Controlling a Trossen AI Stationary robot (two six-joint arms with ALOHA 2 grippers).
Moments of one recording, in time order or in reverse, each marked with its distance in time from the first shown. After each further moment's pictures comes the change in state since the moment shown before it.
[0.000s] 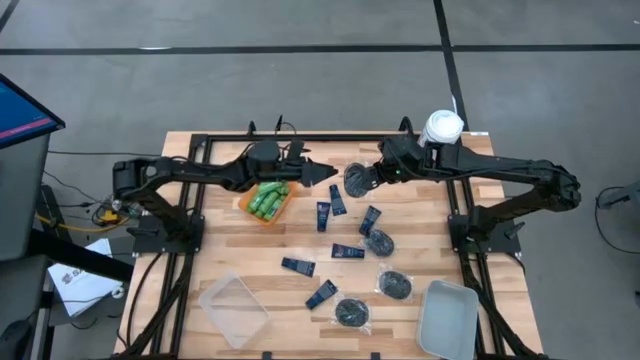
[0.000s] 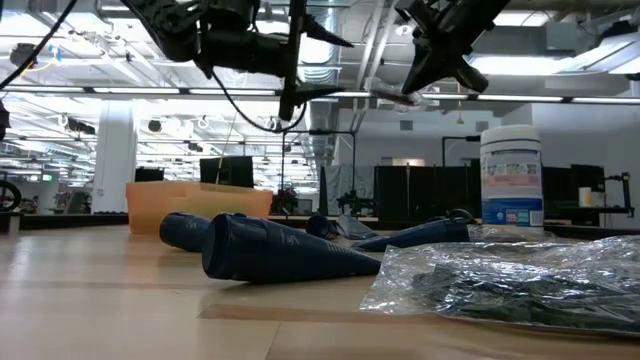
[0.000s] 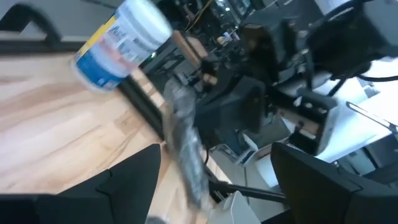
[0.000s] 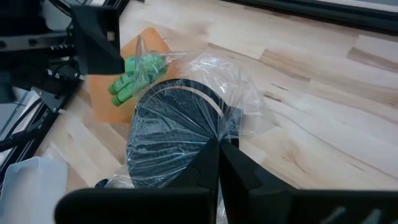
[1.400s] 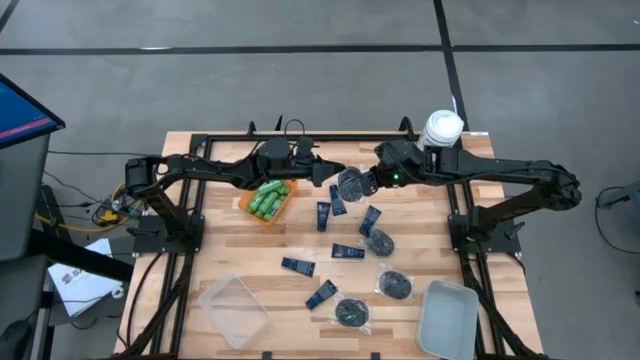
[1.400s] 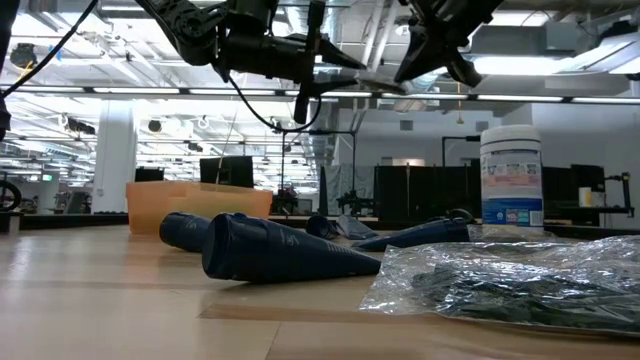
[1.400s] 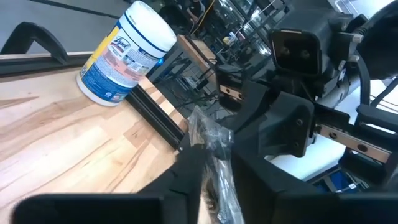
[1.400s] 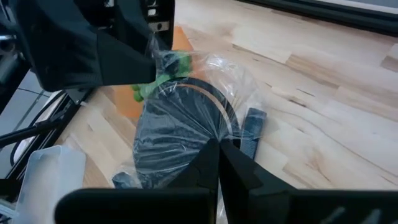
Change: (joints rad) left arm 0.000 0.091 0.081 -0.005 -0.026 0.080; right arm 0.046 0.000 0.000 0.056 -0.005 -0.022
